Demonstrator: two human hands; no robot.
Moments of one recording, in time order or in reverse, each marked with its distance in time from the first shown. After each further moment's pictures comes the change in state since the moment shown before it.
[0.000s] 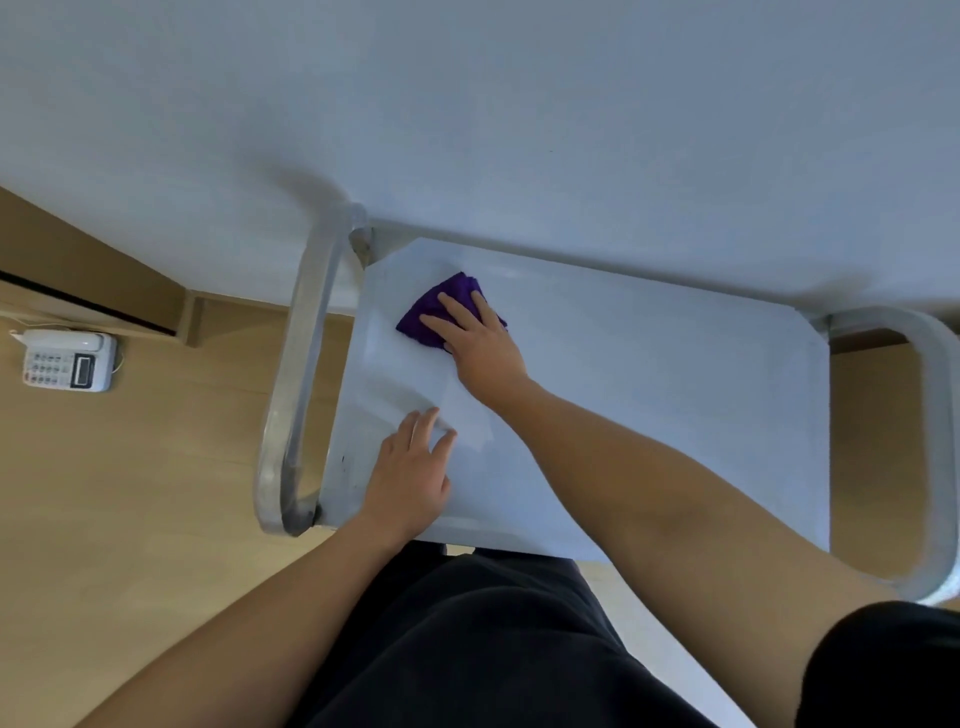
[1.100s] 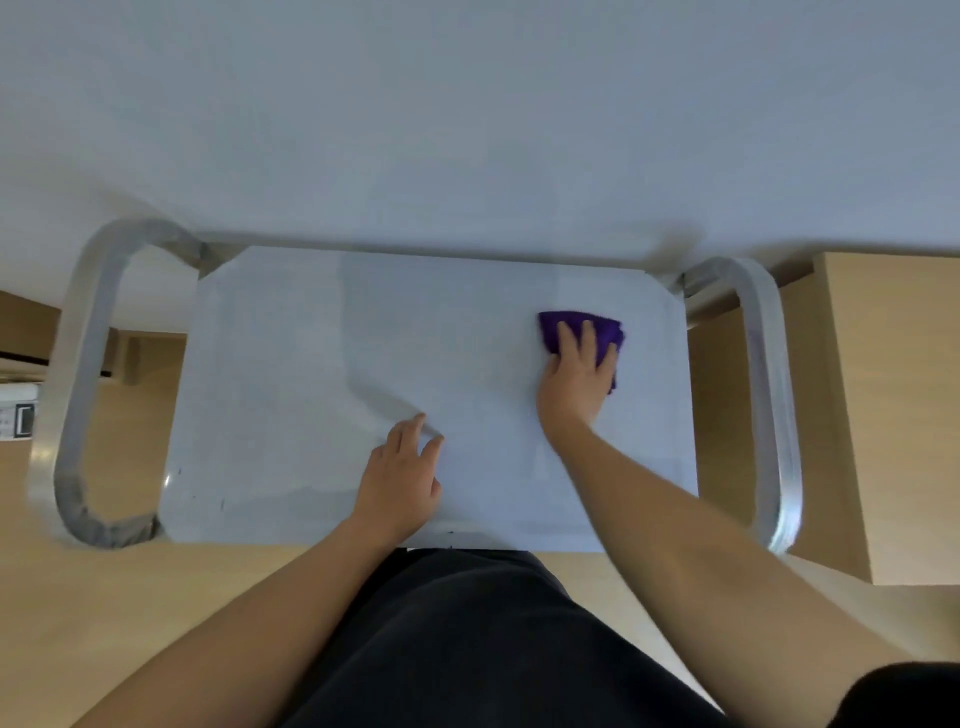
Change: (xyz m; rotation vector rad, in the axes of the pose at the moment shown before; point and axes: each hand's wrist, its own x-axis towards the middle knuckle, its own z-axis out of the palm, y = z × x) left_hand 0.038 0.185 0.042 0.083 -0.051 0.023; right_hand -0.177 0.227 -0.046 0.160 0.286 0.836
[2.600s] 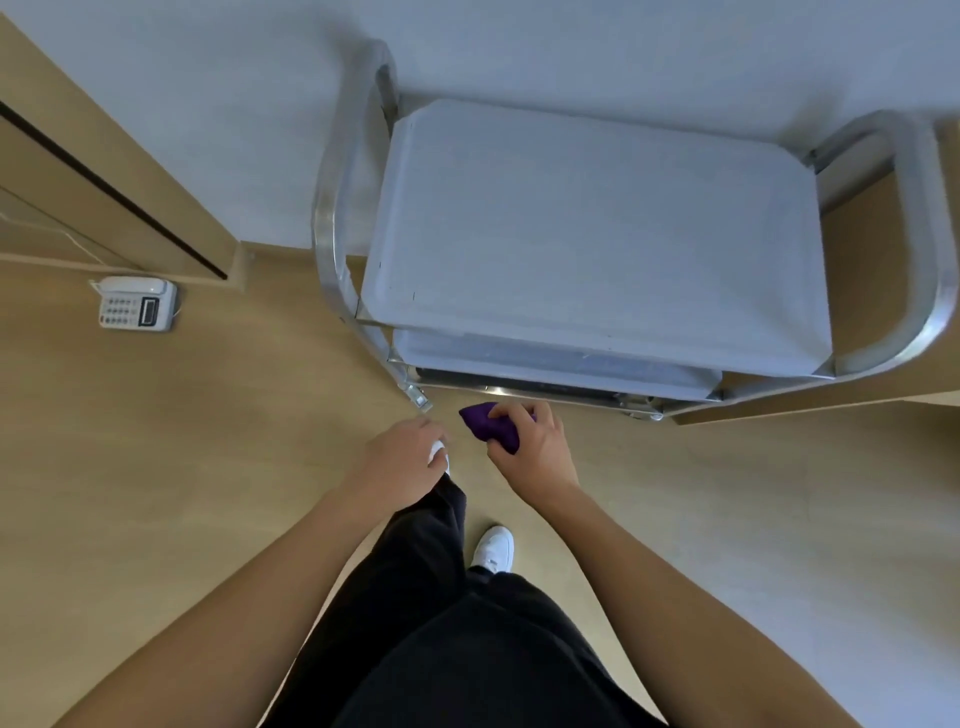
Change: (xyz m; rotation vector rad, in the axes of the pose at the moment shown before) left_hand -0.277 -0.162 0.082 -0.224 0.028 -0.034; right_hand -0.404 -0.037 0.117 0.234 -0.311 -0.397
